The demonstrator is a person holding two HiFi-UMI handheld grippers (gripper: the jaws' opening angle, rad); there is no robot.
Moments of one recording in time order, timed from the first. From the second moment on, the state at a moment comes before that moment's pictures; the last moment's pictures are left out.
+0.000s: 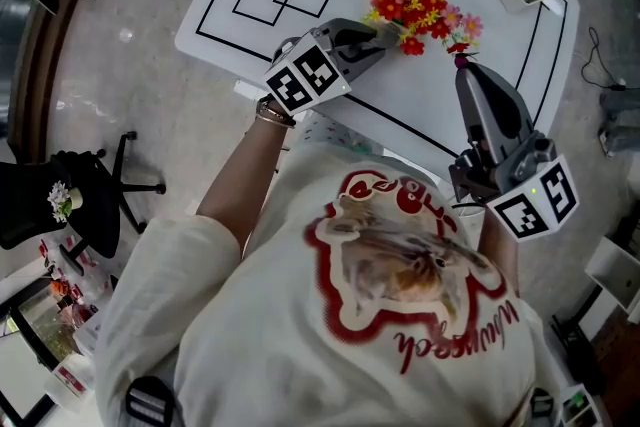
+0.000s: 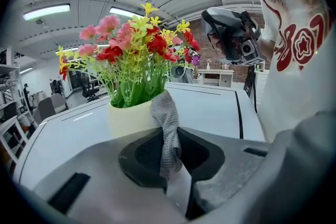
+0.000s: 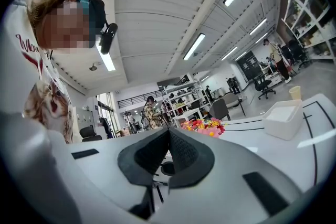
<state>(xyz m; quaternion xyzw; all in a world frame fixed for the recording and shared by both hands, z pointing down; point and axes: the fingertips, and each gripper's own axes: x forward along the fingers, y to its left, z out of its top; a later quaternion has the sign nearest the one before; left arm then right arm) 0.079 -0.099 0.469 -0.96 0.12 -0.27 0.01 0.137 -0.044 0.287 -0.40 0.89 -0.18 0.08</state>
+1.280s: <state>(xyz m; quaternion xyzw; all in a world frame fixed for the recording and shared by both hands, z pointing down) 0.100 -0.084 0.466 -0.97 0.10 -0.24 0.01 0.129 -0.036 0.292 -0.40 0.89 -0.19 0.08</state>
